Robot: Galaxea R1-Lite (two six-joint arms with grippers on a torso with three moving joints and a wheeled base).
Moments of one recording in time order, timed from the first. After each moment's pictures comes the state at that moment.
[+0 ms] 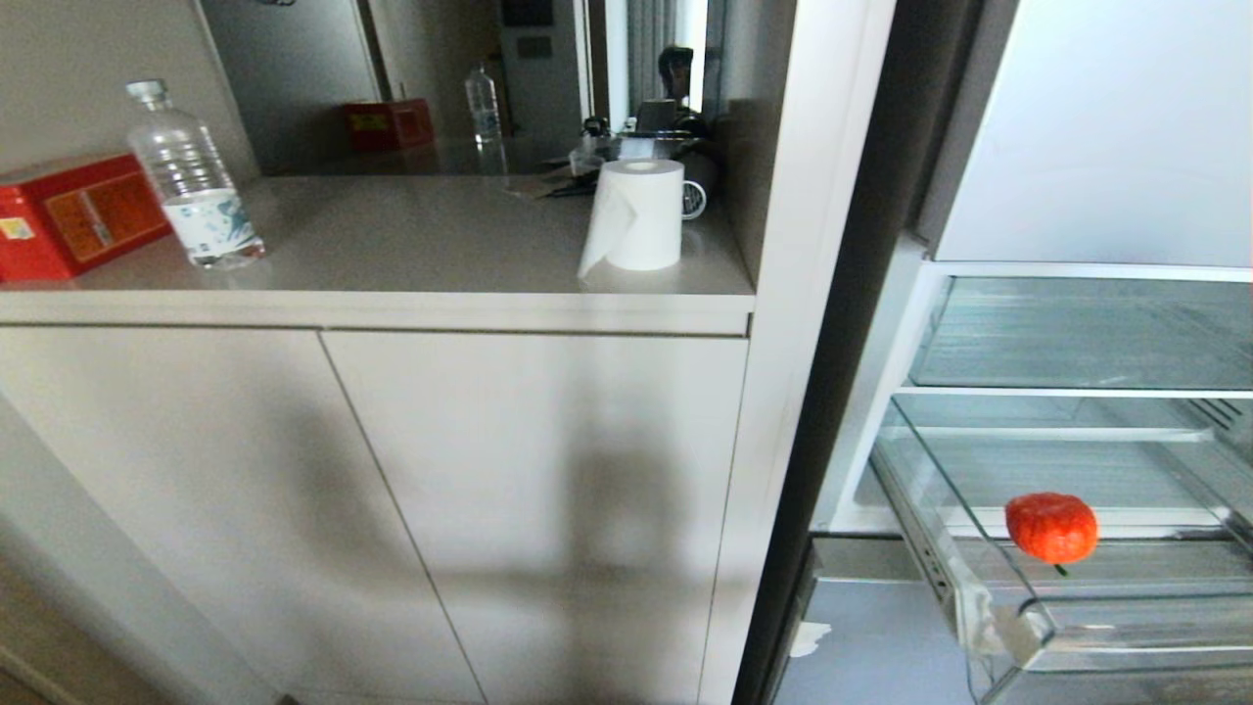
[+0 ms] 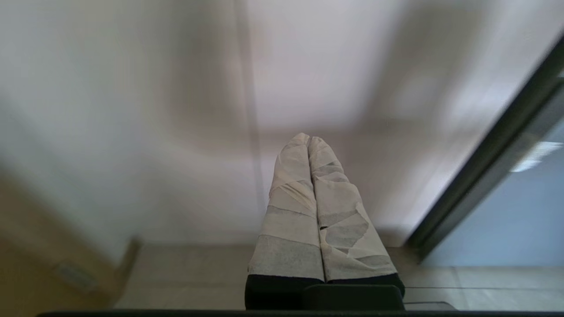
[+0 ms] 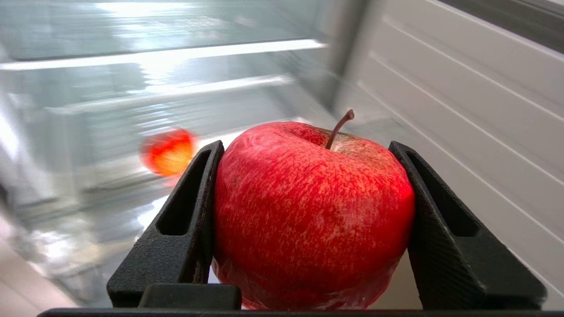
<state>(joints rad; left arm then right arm) 0.00 0.00 -0.07 0.17 0.01 0.00 -0.56 0.31 -0.58 0.26 -0.03 -0.10</state>
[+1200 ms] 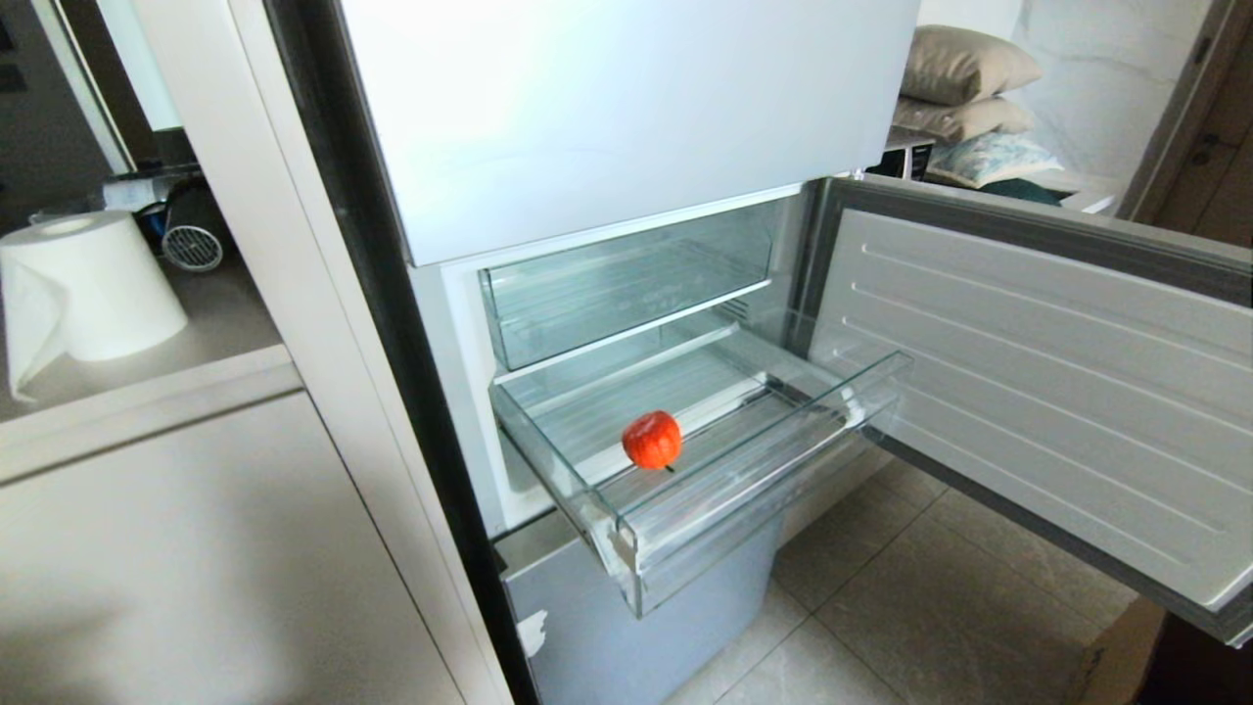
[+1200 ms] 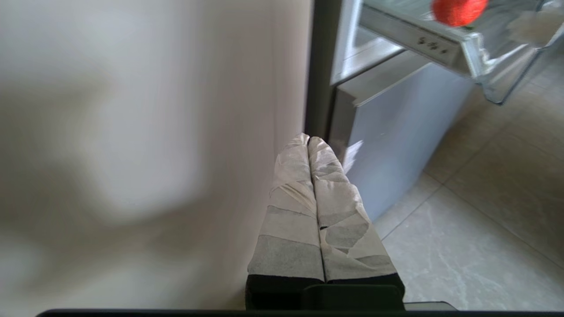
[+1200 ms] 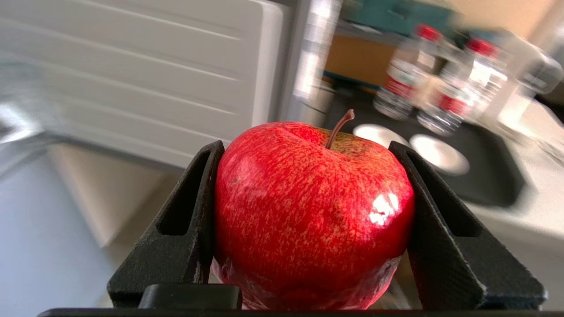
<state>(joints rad) 0.00 0.00 -0.07 0.17 0.01 0.00 -0.69 0.35 -0.57 0.19 -0.02 -0.09</state>
